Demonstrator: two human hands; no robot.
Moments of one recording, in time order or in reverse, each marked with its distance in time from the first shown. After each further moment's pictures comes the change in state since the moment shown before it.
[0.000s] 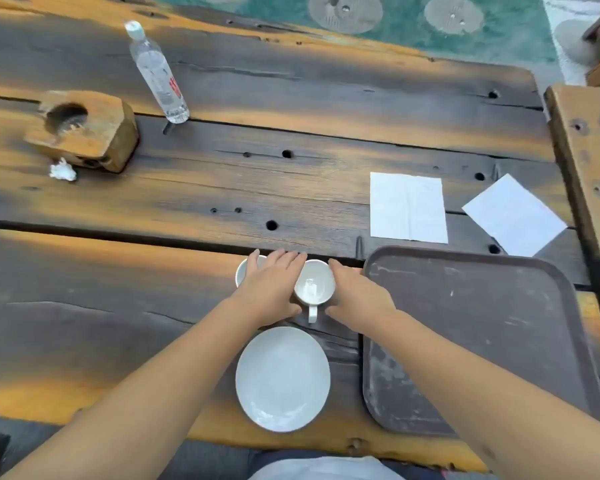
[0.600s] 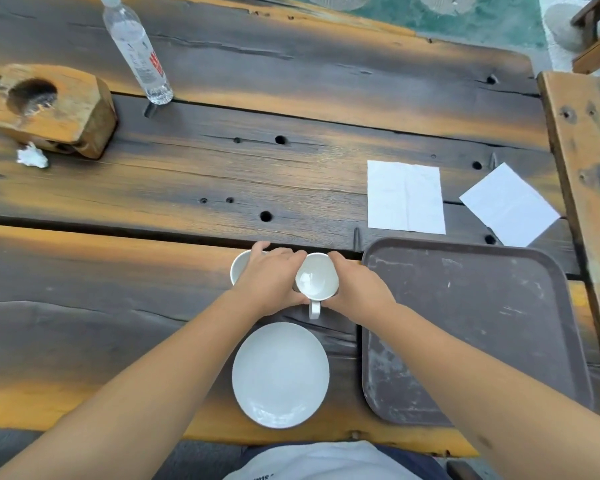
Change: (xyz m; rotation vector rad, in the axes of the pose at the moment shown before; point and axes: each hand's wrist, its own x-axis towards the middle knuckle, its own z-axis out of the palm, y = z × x) left_hand 0.016 -0.005 0.003 -0.100 0.117 0.098; right_hand 0.011 0.003 0.004 0.084 0.060 0.010
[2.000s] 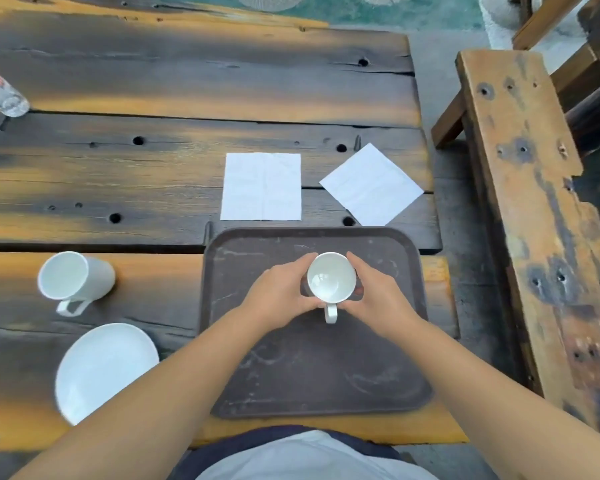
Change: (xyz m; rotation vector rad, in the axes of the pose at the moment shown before) left_hand 0.112 0.316 0.065 -0.568 -0.042 -0.042; right_hand -0.135 0.315 -0.107 0.455 0.086 0.074
